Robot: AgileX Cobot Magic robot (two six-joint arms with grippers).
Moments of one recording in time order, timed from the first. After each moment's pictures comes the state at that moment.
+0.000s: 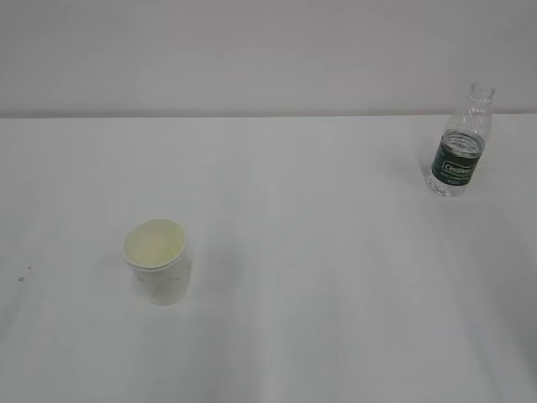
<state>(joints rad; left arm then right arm) -0.20 0.43 -0.54 0.07 0.58 -0.16 -0.06 0.59 -0.53 0.04 0.37 -0.10</state>
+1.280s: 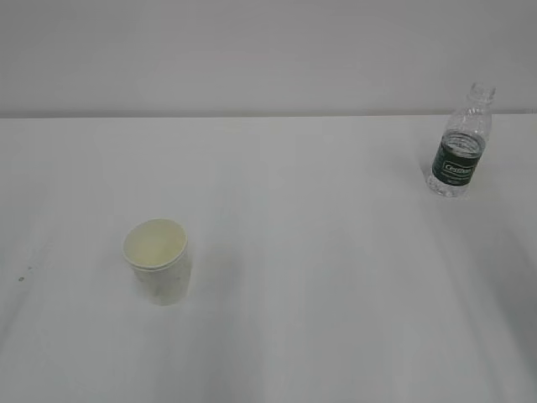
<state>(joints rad) -0.20 0.50 -0.54 0.07 0.51 -0.16 -0.06 0.93 -0.53 0.04 0.04 -0.10</state>
